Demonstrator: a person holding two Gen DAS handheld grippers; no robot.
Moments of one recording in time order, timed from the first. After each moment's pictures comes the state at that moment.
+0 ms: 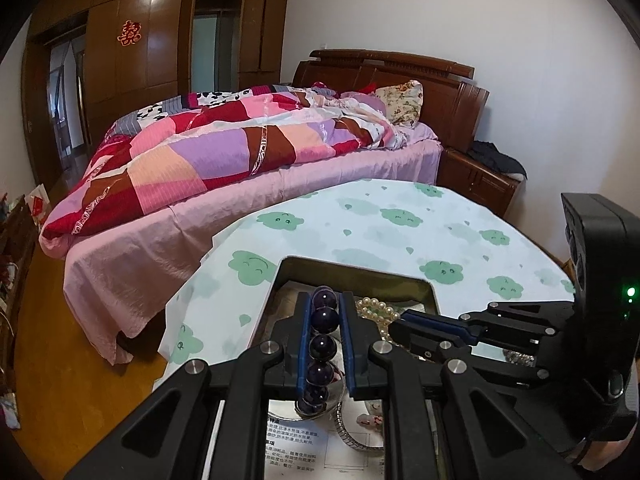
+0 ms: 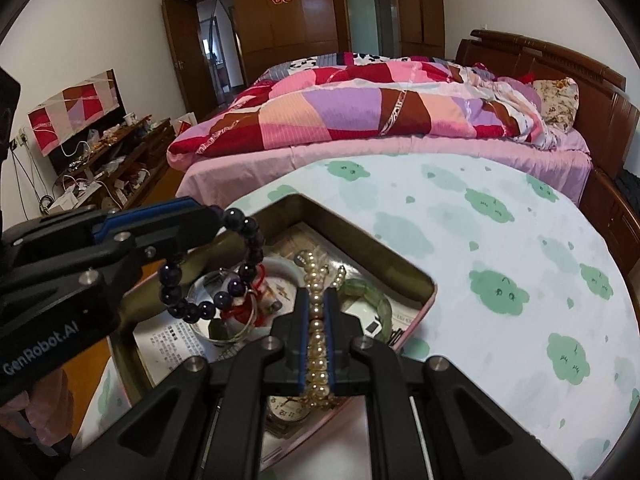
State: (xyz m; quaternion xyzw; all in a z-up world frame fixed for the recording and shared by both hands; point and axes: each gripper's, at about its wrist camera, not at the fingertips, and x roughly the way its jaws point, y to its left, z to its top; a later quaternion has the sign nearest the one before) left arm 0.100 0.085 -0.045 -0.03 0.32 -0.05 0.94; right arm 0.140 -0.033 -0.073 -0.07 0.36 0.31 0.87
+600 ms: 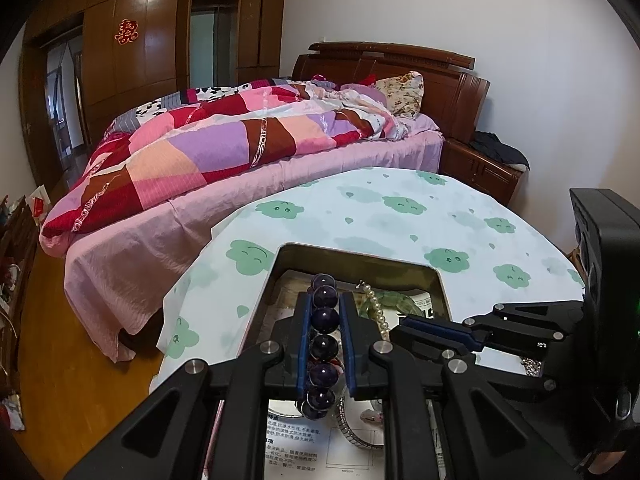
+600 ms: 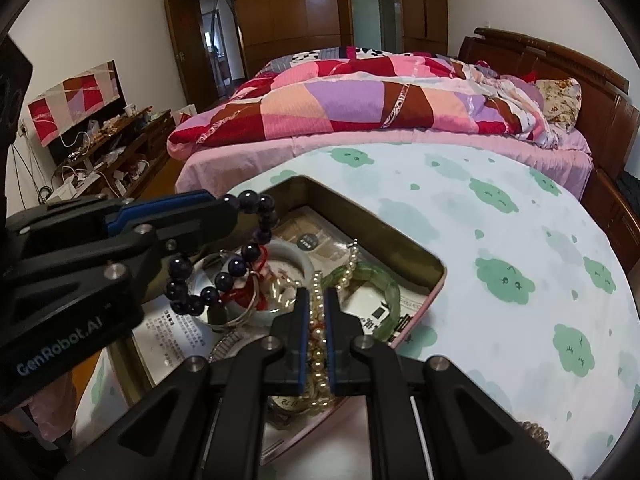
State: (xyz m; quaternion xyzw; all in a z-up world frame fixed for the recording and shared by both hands) left arm 0.104 0.082 -0.056 -0.02 0.33 -0.05 0.94; right arm 0.138 -0.029 -0.080 -0.08 0.37 0.31 0.87
